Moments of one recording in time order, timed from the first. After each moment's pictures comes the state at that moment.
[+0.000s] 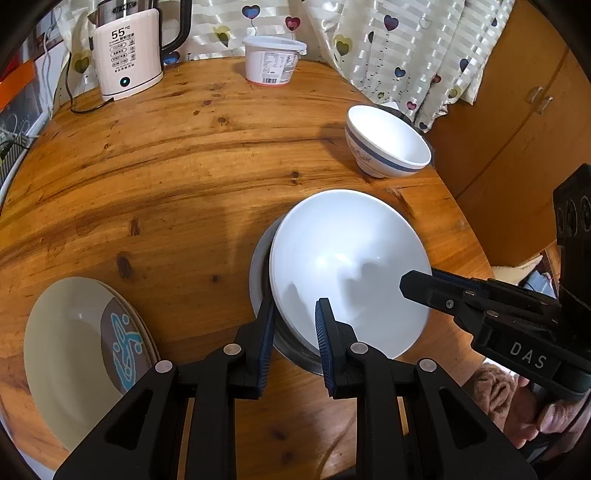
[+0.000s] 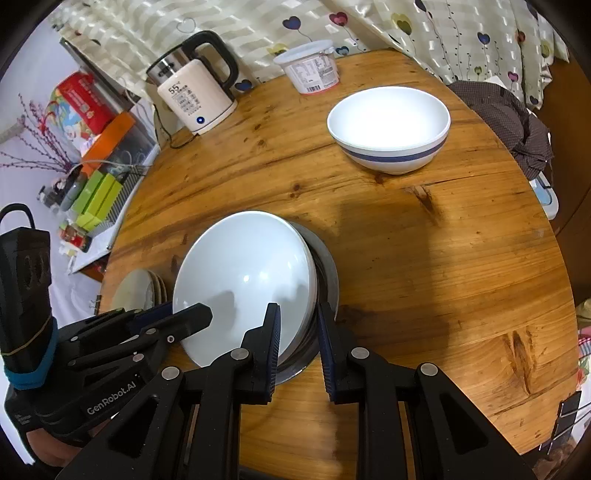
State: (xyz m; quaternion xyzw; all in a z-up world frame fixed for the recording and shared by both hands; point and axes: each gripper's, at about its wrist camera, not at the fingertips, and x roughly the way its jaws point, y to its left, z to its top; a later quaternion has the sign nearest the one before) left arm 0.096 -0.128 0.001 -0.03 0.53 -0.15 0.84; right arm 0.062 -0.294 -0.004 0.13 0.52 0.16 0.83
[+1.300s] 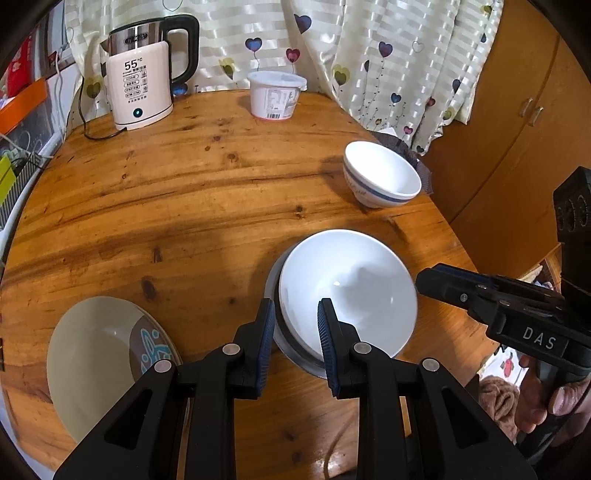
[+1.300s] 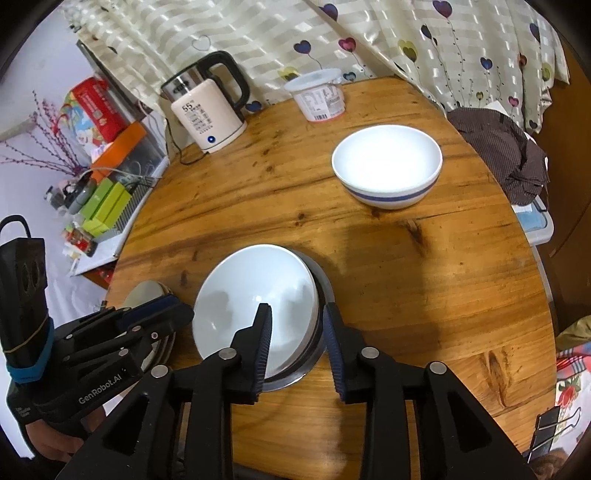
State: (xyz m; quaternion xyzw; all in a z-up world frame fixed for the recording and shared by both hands) left arm 0.085 -0.118 0.029 -0.03 0.48 -0.15 0.87; right arm 0.055 -0.302 0.024 0.12 0.48 0.16 0.85
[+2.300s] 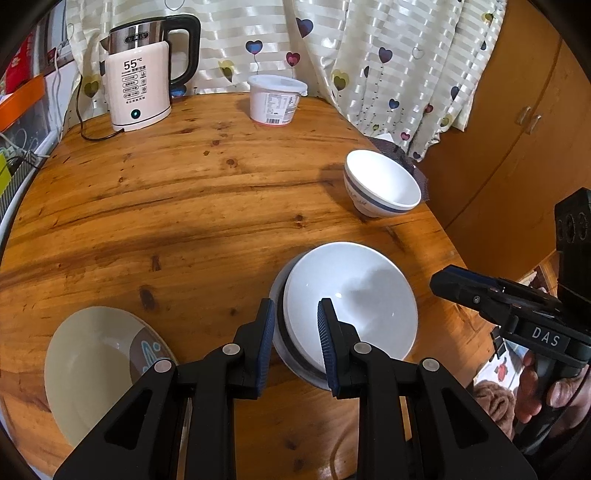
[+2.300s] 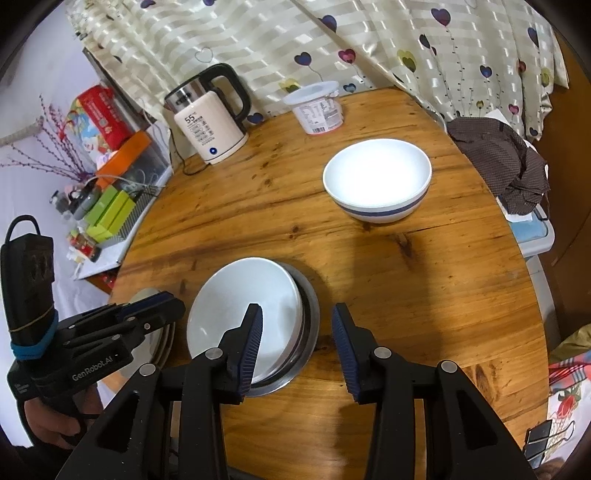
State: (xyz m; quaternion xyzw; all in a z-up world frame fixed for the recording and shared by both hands) left arm 0.094 -0.112 0.030 -0.04 0.47 -0.16 0.87; right arm 0.056 -0.317 0.028 0.12 0.46 0.17 0.86
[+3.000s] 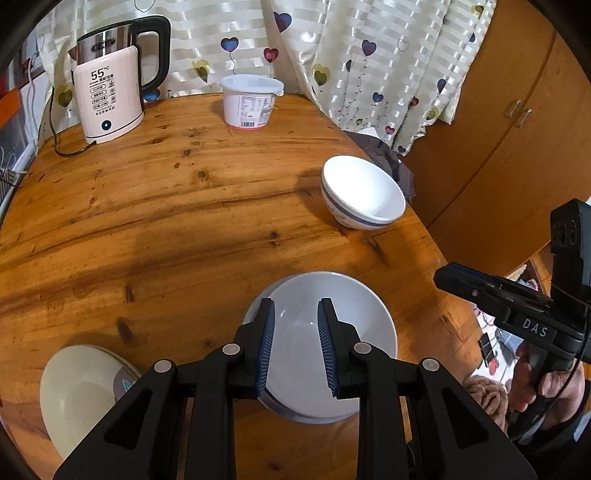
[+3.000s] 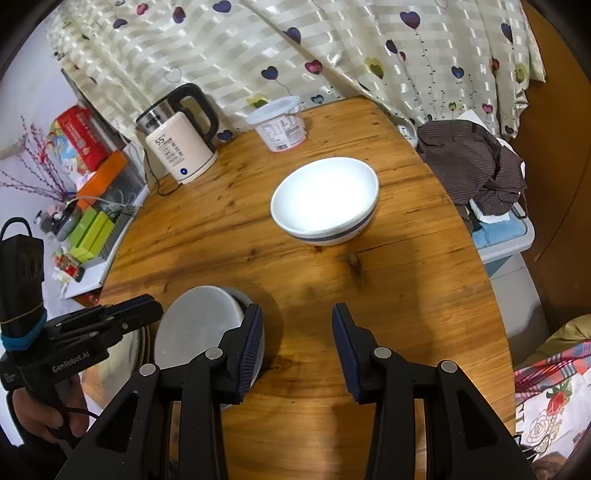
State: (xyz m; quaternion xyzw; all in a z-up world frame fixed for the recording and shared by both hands) left arm 0.126 -0.133 0.039 -0.03 0.49 -0.19 0.85; right arm 0.067 -0.356 0.031 0.13 0.45 0.13 0.87
